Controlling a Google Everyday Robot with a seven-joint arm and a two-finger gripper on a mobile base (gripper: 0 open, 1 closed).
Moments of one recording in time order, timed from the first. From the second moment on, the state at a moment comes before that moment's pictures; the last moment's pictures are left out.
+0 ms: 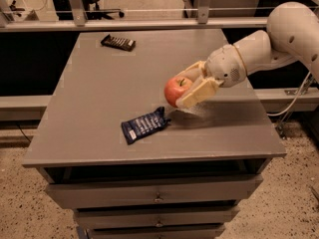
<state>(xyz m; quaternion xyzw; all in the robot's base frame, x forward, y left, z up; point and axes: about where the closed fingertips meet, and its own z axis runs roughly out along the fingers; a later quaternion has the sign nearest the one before) 0.554 -0.076 0.882 -0.60 0.63 0.37 0.33</state>
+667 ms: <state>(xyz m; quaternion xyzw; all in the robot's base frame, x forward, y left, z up) 0.529 -0.063 0.866 -0.64 0.60 0.35 0.32</state>
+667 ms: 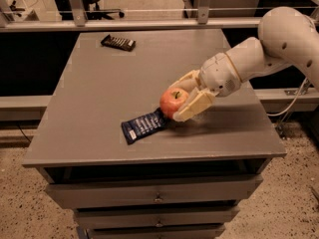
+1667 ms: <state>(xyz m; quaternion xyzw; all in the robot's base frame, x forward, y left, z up) 0.528 -0.068 0.845 -0.66 0.61 0.32 0.31</state>
